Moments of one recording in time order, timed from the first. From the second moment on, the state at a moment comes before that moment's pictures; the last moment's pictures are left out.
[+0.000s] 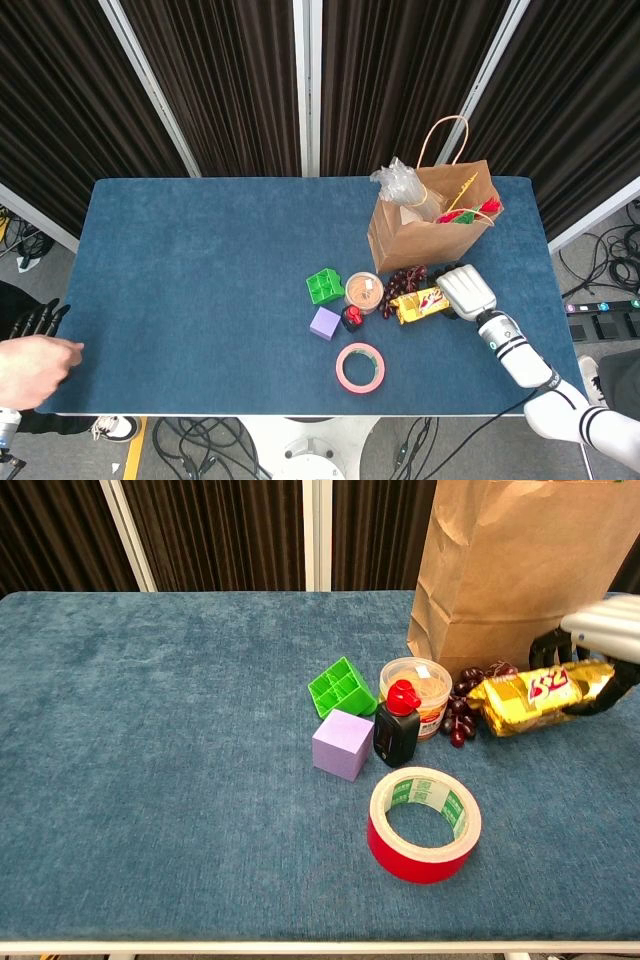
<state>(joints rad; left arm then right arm) -0.08 -1.31 0.02 -1.14 1.52 1.41 -0.17 0.63 -1.40 0.03 -1.22 -1.46 0.93 -0.07</state>
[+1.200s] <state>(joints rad) -0.08 -1.30 0.02 -1.17 1.53 1.42 -0.17 0.76 -1.05 0.50 -1.92 -1.31 1.27 -0.30</state>
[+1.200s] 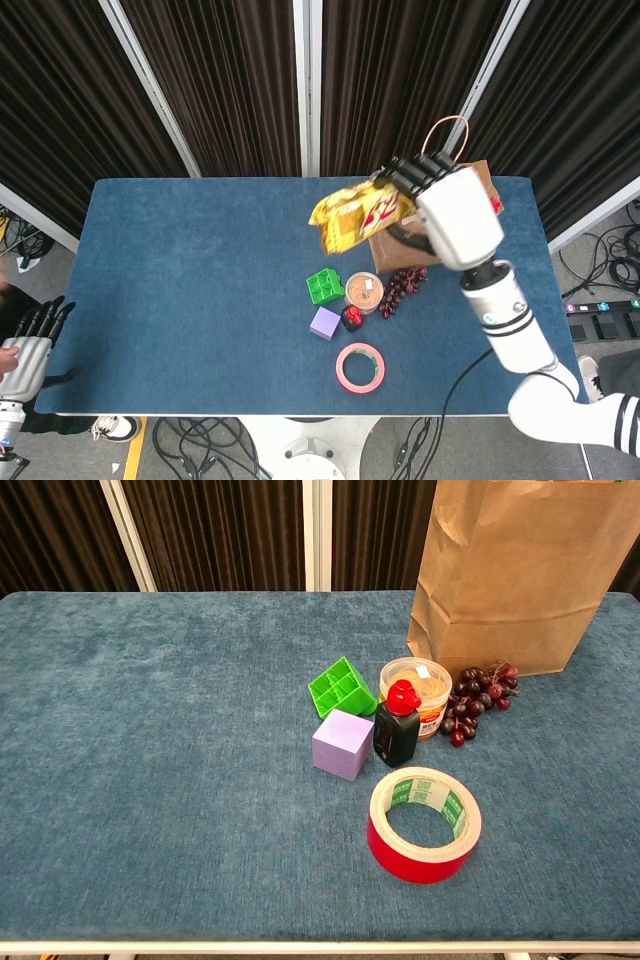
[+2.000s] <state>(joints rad) -0.09 -1.30 0.03 -1.17 1.54 1.41 -0.16 0.73 -1.15 0.45 -1.43 -1.12 1.13 0.04</state>
